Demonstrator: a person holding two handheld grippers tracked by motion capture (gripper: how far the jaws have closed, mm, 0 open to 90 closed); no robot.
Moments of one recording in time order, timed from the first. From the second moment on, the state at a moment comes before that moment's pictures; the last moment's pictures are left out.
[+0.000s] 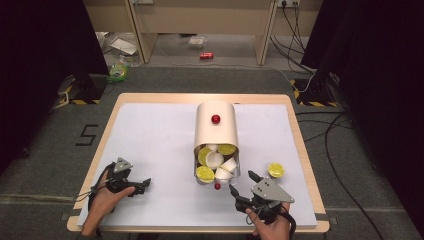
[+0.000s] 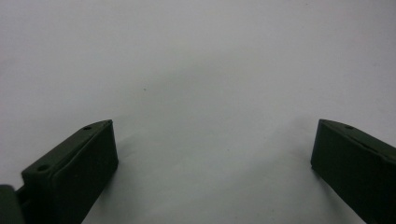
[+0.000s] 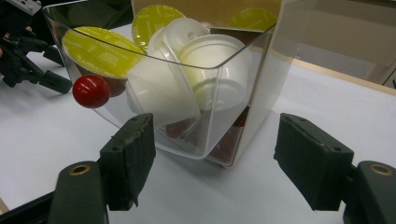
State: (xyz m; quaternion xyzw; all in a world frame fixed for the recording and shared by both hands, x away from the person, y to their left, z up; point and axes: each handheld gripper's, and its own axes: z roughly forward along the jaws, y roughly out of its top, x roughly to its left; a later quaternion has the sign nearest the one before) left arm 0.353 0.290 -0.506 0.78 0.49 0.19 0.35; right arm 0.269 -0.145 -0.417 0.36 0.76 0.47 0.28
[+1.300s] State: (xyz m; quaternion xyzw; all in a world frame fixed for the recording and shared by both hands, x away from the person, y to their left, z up) left arm 0.353 0.290 -0.506 0.78 0.49 0.19 0.35; right arm 0.289 -0.133 -0.413 0.36 0.75 0.47 0.29
